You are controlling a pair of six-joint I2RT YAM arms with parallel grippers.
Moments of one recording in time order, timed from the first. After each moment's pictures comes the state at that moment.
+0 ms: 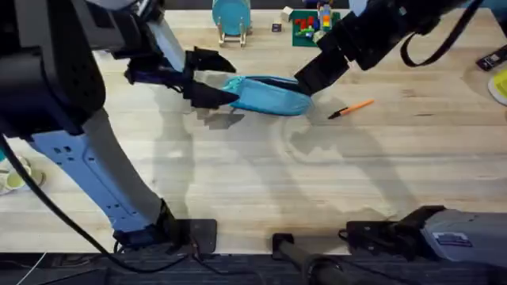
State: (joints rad) left arm 0.17 2.08 1.32 -1.15 1.31 1.63; right arm 0.50 1.49 1.64 -1.30 -0.11 -0.20
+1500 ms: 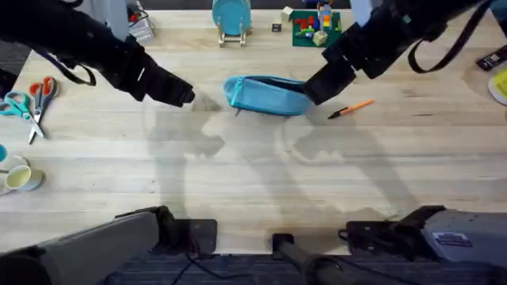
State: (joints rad) left arm 0.22 1.36 1.38 -1.37 0.51 0.84; right arm 0.50 1.49 1.64 -1.38 -0.09 -0.21
